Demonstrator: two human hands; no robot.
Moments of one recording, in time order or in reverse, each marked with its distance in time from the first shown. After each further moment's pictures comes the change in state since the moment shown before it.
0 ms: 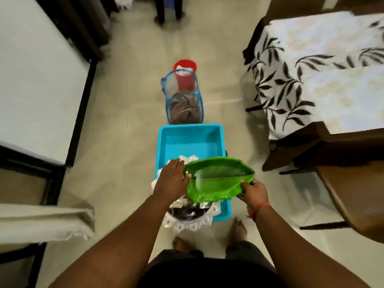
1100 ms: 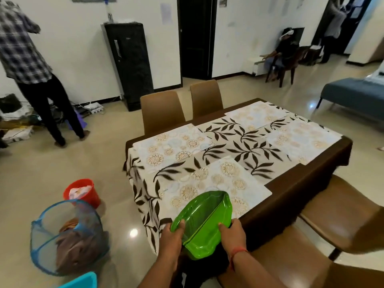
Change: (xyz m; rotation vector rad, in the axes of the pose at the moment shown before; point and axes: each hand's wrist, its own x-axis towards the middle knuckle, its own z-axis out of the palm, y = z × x) left_hand 0.231 0.528 0.005 -1.097 -0.166 -0.326; right_hand 0.164 -0.275 -0.352 -0.068 0.430 -0.277
